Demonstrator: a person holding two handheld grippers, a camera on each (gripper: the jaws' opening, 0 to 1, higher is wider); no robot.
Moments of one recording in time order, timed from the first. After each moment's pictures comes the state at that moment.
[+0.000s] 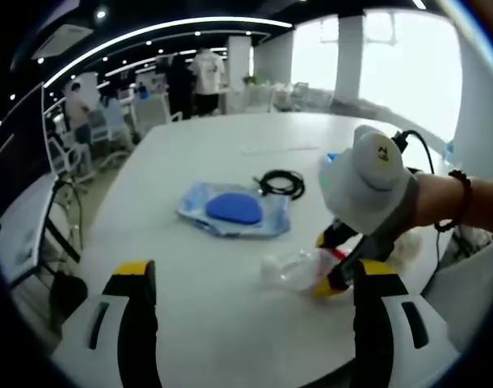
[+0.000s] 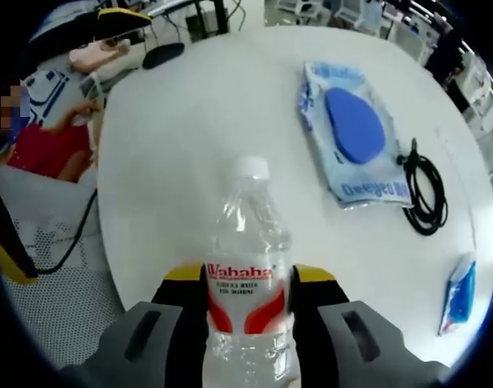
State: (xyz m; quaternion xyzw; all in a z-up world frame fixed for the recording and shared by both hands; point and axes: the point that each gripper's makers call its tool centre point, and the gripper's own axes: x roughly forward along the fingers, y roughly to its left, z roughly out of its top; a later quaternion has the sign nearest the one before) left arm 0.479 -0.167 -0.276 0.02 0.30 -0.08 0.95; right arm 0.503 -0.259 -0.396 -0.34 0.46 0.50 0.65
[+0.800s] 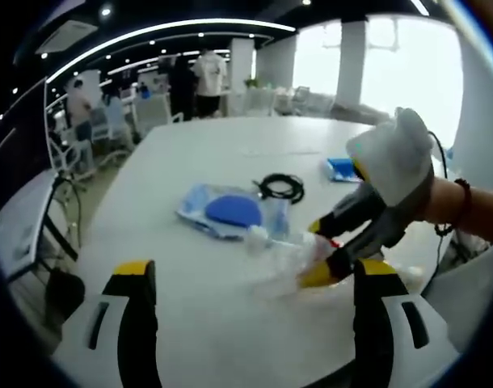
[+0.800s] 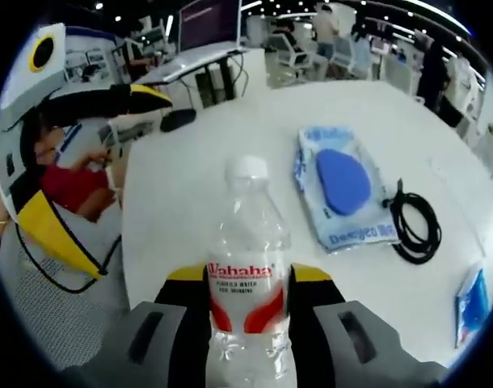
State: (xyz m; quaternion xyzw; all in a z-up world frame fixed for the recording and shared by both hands) left arm 0.480 -0.167 -0.273 0.00 0.29 -0.08 0.95; right arm 0.515 -0.231 -0.346 -0.20 0.34 0.57 0.72
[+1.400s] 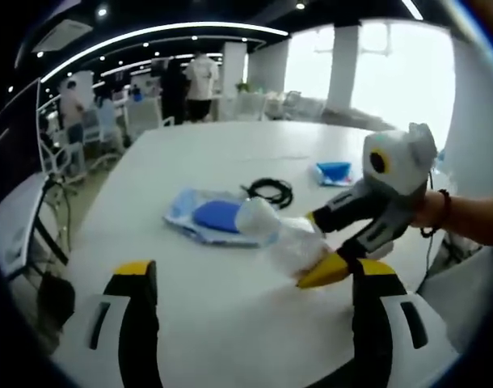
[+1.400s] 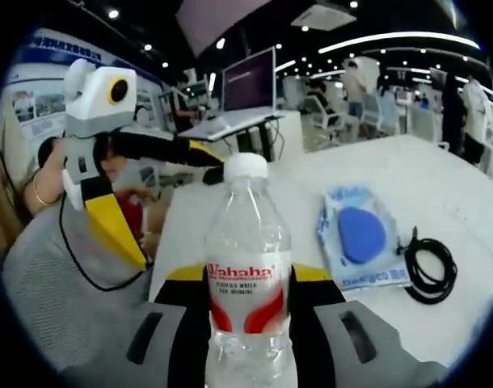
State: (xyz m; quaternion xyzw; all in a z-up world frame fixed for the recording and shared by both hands) left arm 0.485 -0.183 -0.271 -0.01 0.28 -0.12 0.95; right arm 0.496 -0.222 -0.309 -0.10 0.22 0.69 0.69
